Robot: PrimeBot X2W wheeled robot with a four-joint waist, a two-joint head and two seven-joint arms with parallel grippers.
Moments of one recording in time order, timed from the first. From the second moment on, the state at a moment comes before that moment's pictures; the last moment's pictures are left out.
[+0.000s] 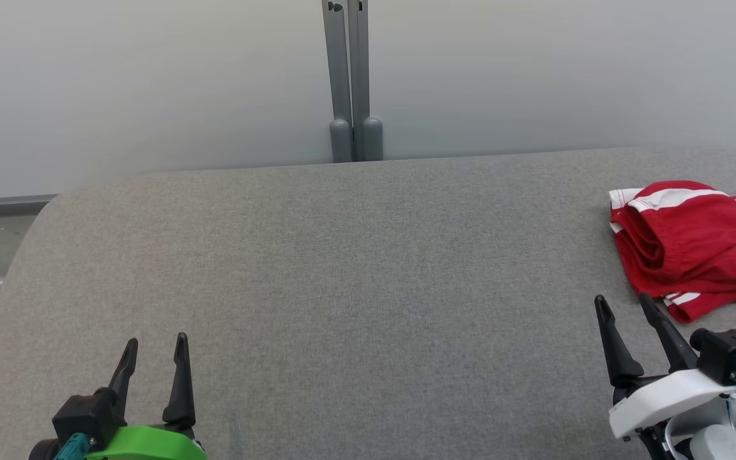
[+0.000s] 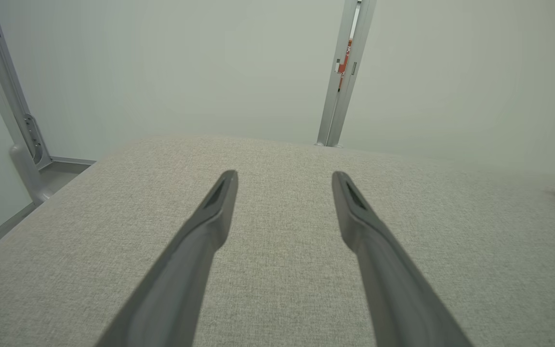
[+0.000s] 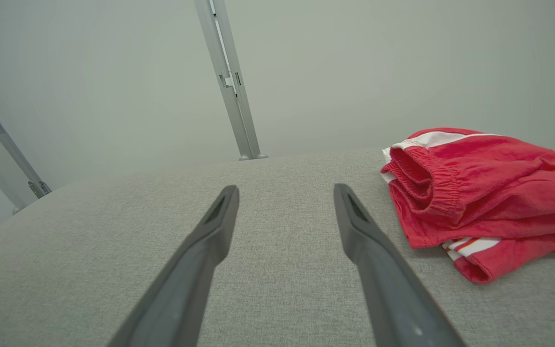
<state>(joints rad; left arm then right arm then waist) 0.00 0.10 -0.02 0.30 -0.28 -0.11 -0.26 -0.04 -0.25 0.13 0.27 0.44 0.13 -0.26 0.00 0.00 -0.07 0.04</state>
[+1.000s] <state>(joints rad) 0.01 0.08 0.01 0.32 -0.64 -0.11 -0.15 -0.03 -0.18 0.07 0.30 0.76 0.13 -0.16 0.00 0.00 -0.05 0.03</state>
